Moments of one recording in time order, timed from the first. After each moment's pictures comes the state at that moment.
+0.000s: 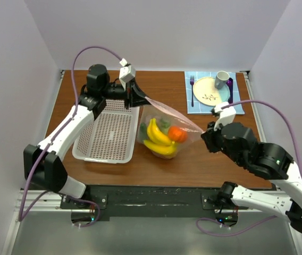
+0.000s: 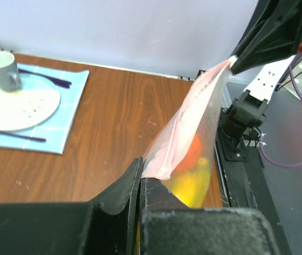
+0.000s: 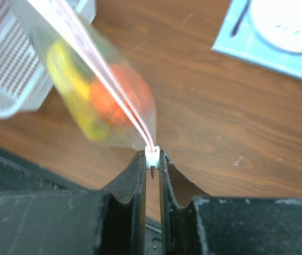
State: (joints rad) left arm -0.35 1.46 1.29 0.04 1.19 -0.04; right arm 0.96 0.79 1.24 -1.03 0.48 0.36
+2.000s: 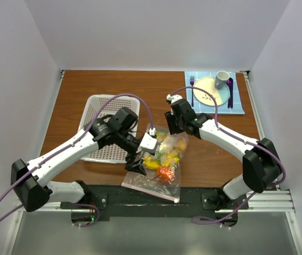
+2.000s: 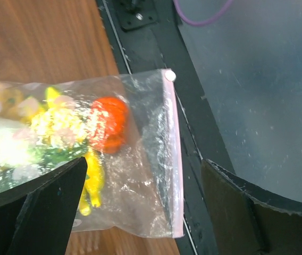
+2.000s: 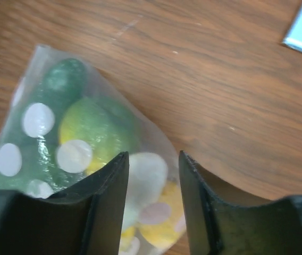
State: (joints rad) left arm -0.80 1.26 1.15 -0.86 0.91 0.72; right arm 0.64 1.51 1.07 -0.43 0.19 0.22
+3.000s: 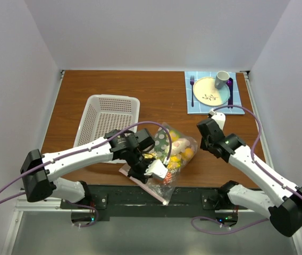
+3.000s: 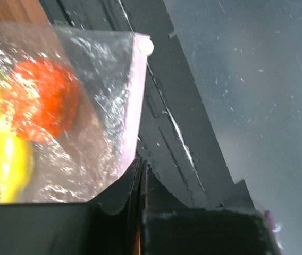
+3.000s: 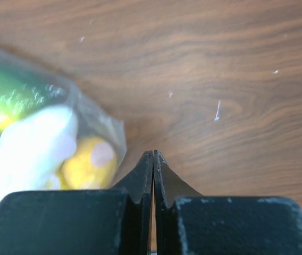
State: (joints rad) left arm -1.06 1.36 1.11 -1.01 0.65 0.74; right arm 0.57 1.01 0.80 -0.78 0.50 0.62
